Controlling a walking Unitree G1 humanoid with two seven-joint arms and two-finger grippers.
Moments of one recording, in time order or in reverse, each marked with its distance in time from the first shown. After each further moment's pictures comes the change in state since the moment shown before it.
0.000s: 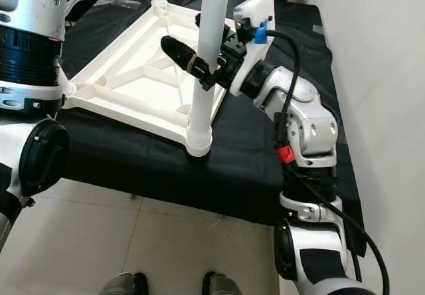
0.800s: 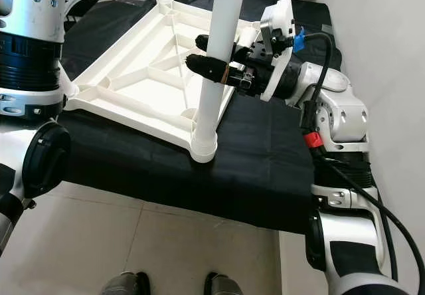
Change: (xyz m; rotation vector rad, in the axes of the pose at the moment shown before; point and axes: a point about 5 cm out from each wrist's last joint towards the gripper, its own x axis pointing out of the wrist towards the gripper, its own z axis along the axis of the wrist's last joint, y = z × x) left arm 0.001 -0.015 0.002 0.015 0.005 -0.085; right arm -0.022 -0.017 0.003 -0.039 0.063 0.176
